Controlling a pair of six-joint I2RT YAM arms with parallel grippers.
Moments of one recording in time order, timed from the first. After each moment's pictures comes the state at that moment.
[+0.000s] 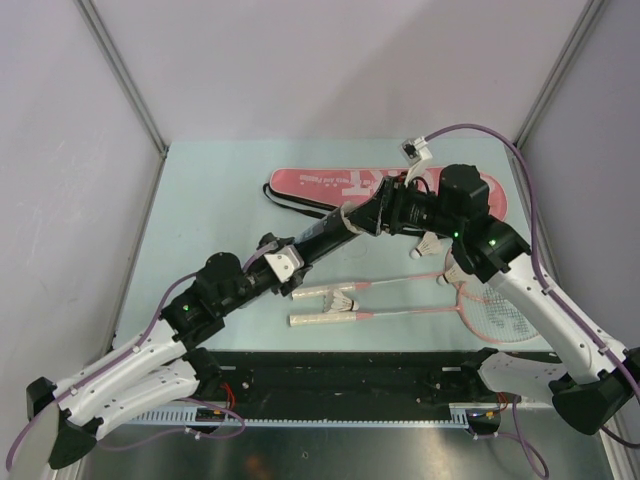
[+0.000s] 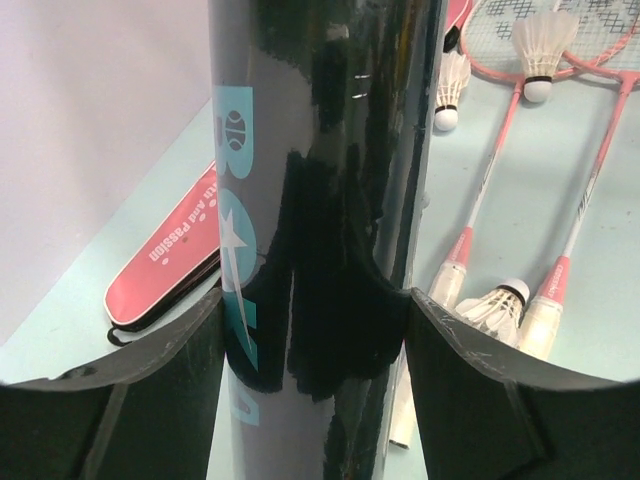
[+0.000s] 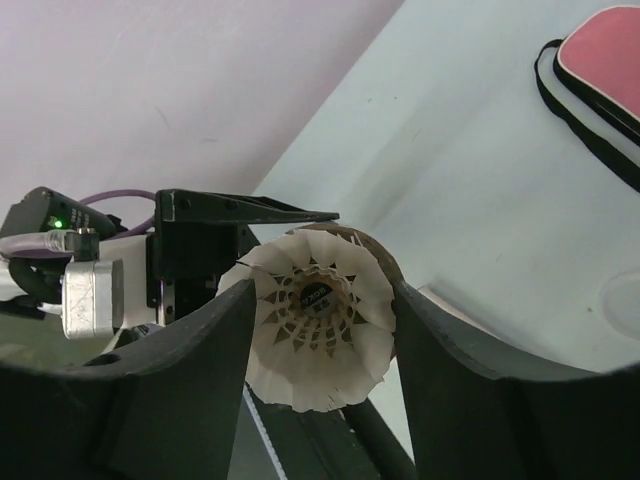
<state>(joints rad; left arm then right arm) -0.83 0.72 0.60 -0.01 0.07 0.39 0.61 1.12 1.24 -0.29 -0.43 0.56</state>
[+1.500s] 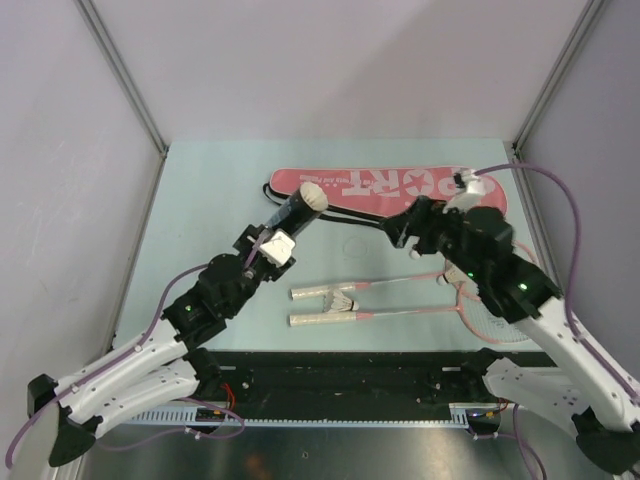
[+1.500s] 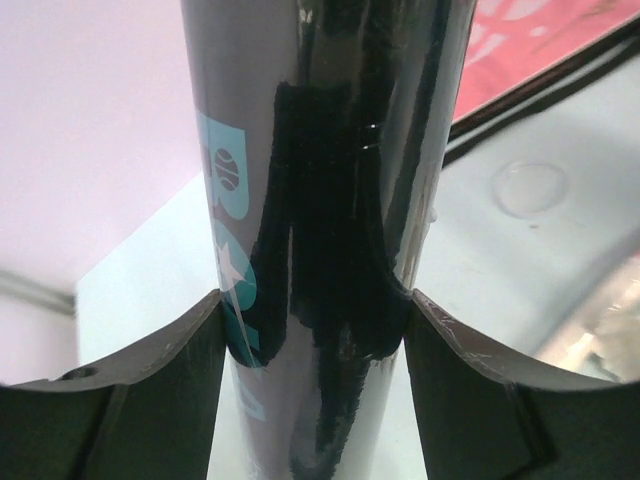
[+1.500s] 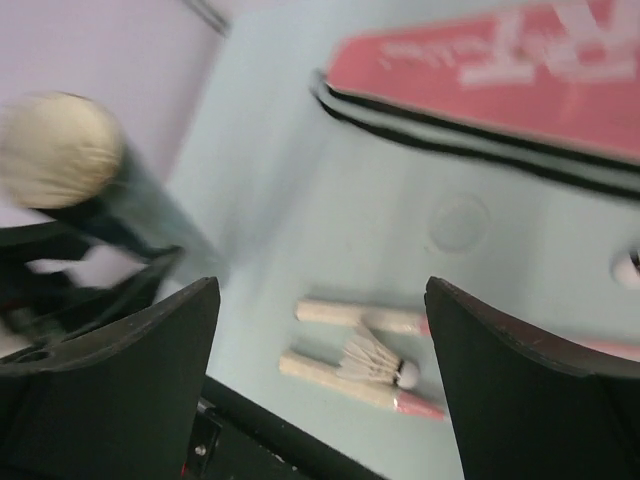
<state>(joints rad) -0.84 0.72 0.59 0.00 -0.32 0.42 0.64 0.83 1.06 -0.41 0.04 0.57</state>
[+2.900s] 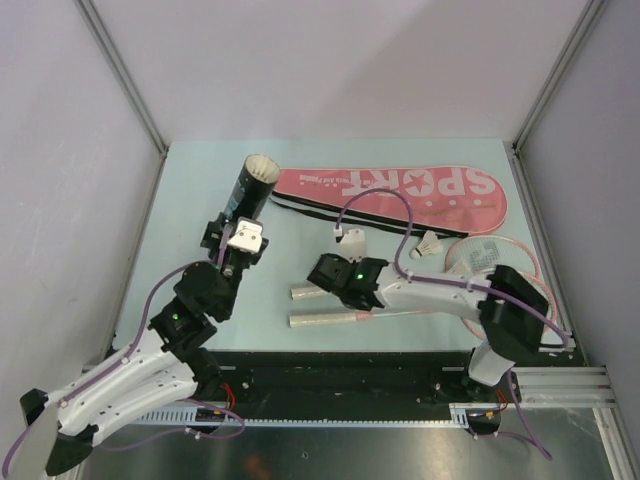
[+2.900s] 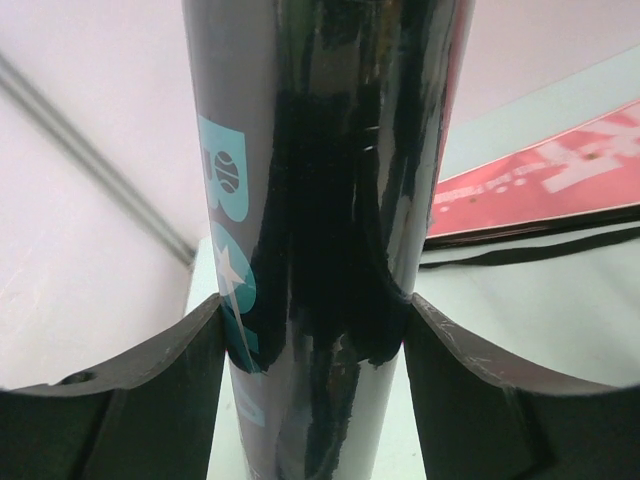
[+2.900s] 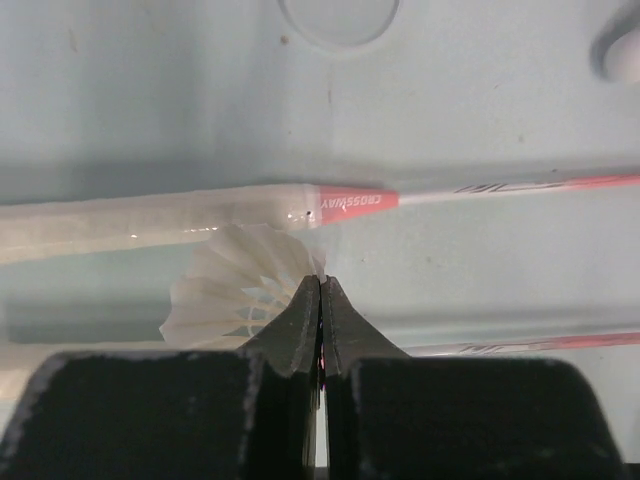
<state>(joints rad) -0.84 0.63 0.58 0.15 -0.74 0.48 1.12 1.69 1.16 -0.70 0.67 0.91</state>
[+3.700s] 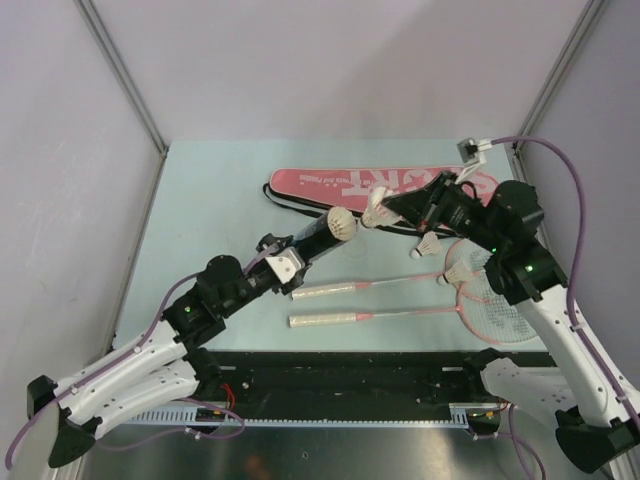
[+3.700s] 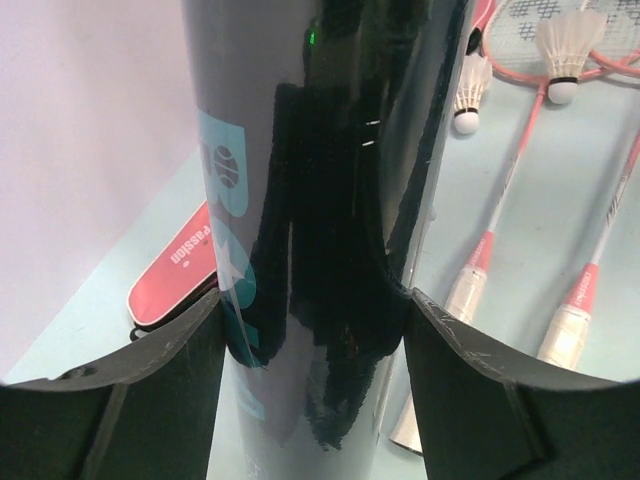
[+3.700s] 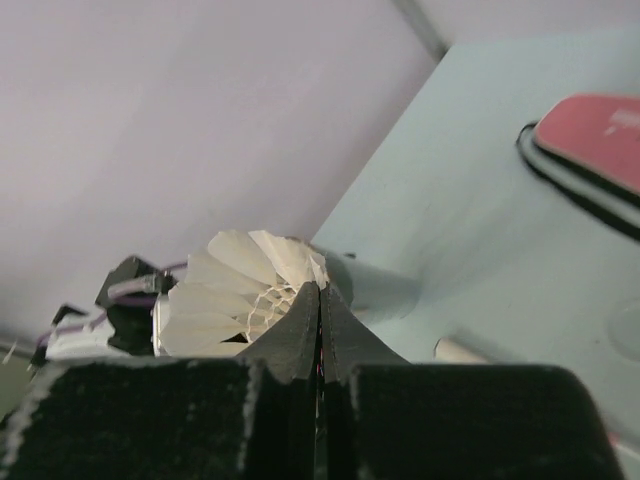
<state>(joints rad) -0.84 0.71 0.58 0.02 0.00 0.42 0.43 0.90 1.15 -0.19 -0.44 0.73</state>
